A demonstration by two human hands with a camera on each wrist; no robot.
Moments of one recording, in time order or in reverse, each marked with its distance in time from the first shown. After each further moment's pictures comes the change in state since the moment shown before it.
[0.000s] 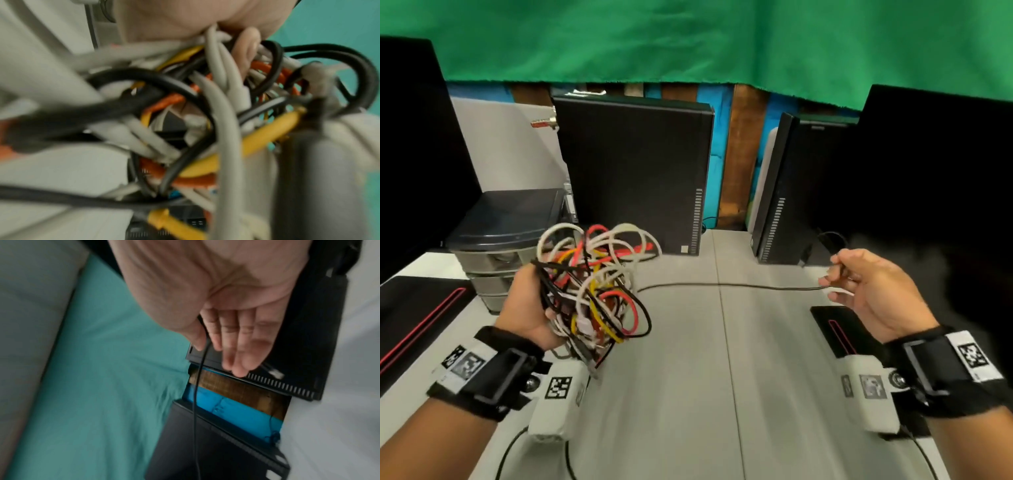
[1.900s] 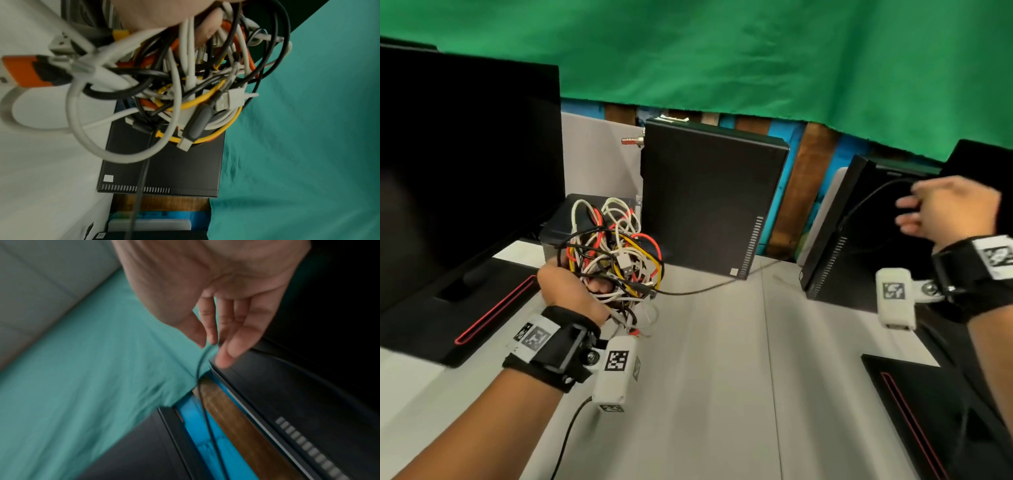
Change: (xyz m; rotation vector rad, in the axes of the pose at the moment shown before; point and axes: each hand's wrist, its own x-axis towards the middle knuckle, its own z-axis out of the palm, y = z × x) left_hand -0.005 0.033 -0.008 -0.308 0.588 0.496; right_hand 0.116 -0.114 0.054 -0.185 0.197 -0.213
